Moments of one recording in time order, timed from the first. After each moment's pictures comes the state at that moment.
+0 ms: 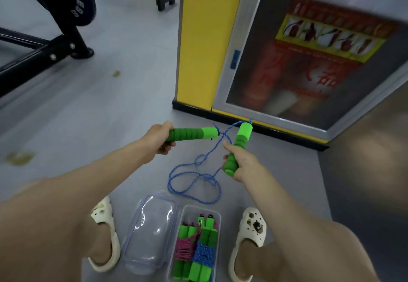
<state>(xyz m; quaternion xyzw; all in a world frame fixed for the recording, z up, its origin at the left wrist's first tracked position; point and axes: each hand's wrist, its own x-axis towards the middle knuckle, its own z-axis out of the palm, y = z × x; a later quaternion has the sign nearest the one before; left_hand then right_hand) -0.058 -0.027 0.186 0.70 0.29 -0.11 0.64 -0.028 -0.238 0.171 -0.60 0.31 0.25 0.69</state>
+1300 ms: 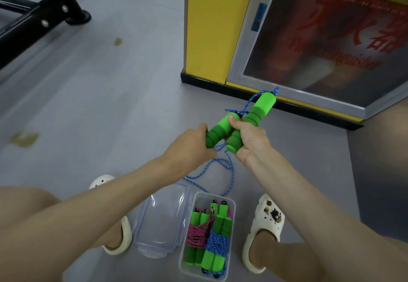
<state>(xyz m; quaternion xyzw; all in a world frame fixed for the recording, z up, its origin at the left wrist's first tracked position) -0.055 -0.072 0.161 0.90 0.11 -0.17 0.38 0.008 -0.195 0.151 -0.57 0.29 0.19 0.74</state>
